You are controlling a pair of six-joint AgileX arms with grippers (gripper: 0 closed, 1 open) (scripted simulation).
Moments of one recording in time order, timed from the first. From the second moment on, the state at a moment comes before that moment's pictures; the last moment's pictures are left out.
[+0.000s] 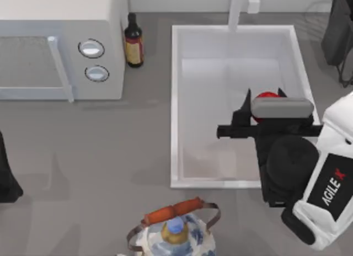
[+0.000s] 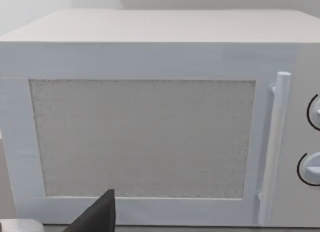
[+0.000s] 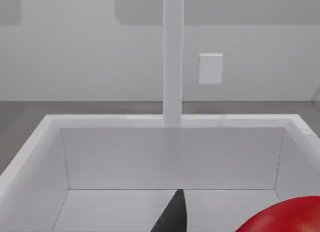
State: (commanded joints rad) left arm 0.00 0.00 0.00 0.00 0.00 0.00; right arm 0.65 2.23 0.61 1.61 0.68 0.02
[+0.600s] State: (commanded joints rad) left arm 0.00 0.00 0.00 0.00 0.00 0.00; right arm 0.65 2.23 0.61 1.61 0.68 0.02
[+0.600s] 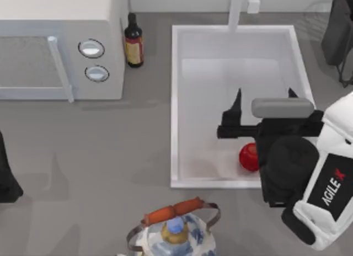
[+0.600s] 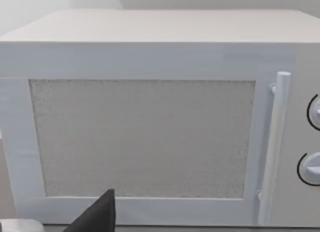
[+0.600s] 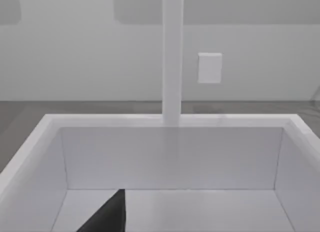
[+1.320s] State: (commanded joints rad) left arm 0.00 0.00 0.00 0.00 0.00 0.00; right arm 0.49 1.98 0.48 1.35 0.57 0.02
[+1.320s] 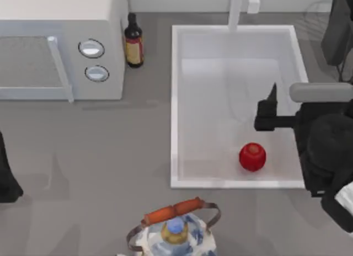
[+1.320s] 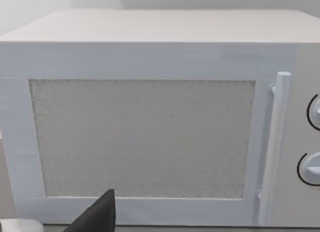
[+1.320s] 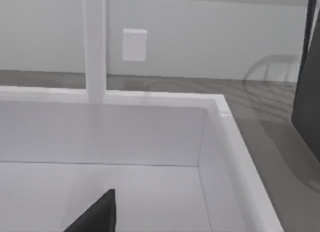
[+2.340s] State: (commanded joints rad) left arm 0.00 0.00 0.00 0.00 0.00 0.00; right arm 0.00 0.34 0.03 0.15 0.07 0.01
